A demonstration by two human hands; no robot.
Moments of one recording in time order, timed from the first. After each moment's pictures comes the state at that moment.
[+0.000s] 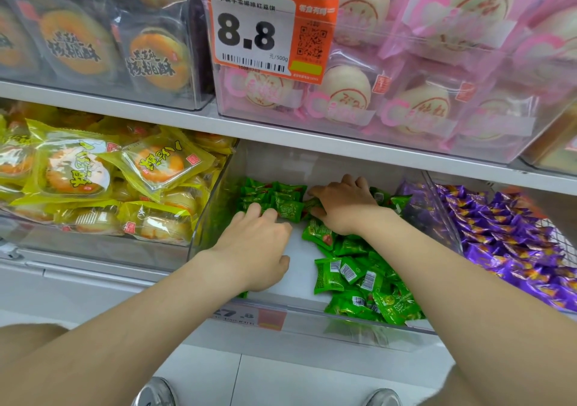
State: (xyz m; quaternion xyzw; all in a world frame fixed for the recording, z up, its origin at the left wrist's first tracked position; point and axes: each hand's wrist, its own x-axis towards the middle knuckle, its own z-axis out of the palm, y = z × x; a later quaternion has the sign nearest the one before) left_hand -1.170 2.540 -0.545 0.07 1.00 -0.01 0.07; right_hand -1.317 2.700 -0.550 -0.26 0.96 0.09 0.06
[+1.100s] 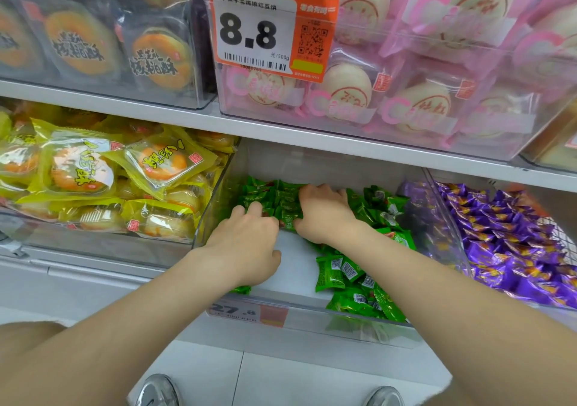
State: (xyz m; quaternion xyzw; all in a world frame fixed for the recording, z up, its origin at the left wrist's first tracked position) left_hand -1.164 2.532 -0.541 -0.01 0.99 0.06 0.09; right_hand -1.278 2.663 -0.549 -0.23 0.97 0.00 0.06
